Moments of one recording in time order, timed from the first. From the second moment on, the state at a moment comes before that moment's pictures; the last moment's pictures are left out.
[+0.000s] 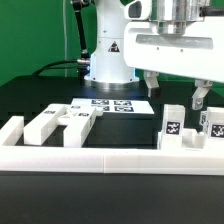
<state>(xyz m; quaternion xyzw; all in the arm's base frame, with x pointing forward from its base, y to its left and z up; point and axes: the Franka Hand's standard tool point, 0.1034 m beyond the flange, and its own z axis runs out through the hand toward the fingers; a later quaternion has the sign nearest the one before) 0.619 0.051 0.094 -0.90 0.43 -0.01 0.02</state>
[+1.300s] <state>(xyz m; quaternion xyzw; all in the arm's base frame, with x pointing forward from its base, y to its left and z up) 0.607 0.049 0.083 -1.00 -0.04 -0.05 -0.01</state>
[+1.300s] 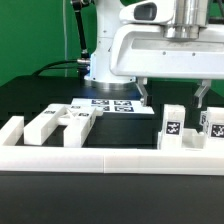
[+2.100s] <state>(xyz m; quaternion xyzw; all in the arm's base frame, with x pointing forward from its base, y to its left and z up) 0.597 0.046 0.039 -1.00 -0.01 -0.05 -0.02</state>
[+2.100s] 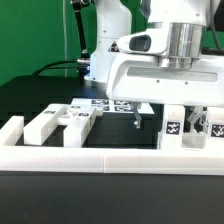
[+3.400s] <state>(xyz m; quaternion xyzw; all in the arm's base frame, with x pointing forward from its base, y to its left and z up) 0.589 0.040 0.017 -1.00 0.00 -0.04 -0.03</state>
